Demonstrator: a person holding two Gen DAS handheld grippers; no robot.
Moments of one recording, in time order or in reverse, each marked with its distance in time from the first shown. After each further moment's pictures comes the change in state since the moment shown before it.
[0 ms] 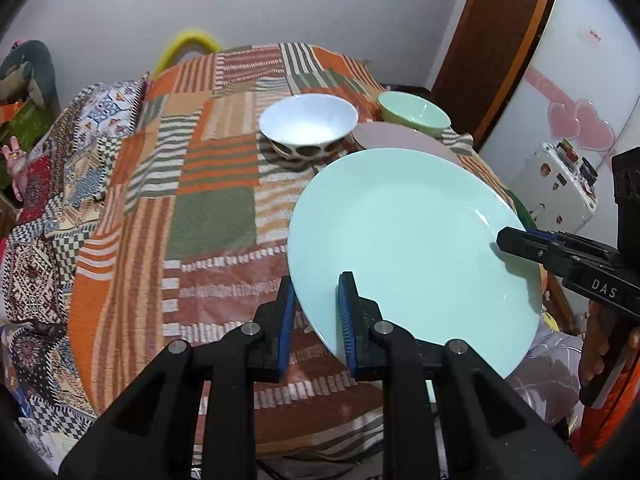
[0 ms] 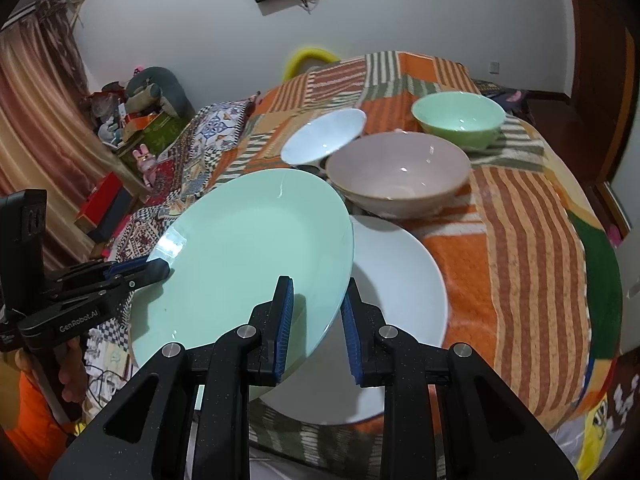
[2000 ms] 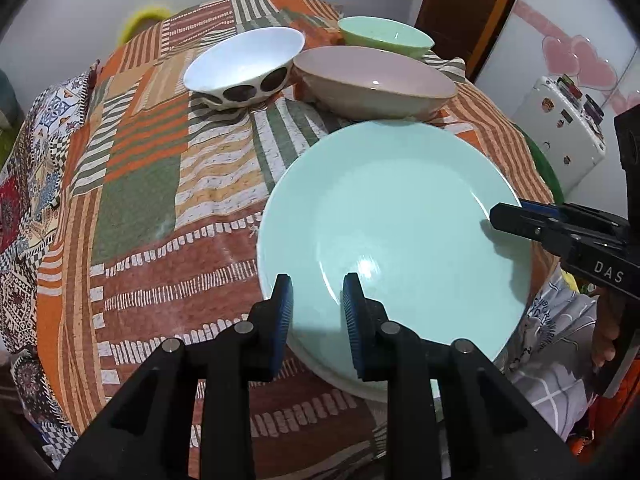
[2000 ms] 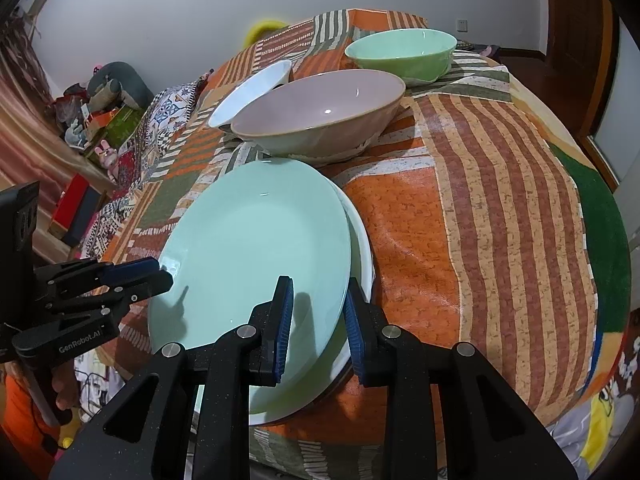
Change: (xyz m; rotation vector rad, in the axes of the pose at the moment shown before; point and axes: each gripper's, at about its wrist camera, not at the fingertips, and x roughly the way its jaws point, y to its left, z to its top) left arm 0.083 -0.051 -0.003 0.137 0.177 0.008; right arm 0.024 -0.042 -0.024 0.103 0.096 -0.065
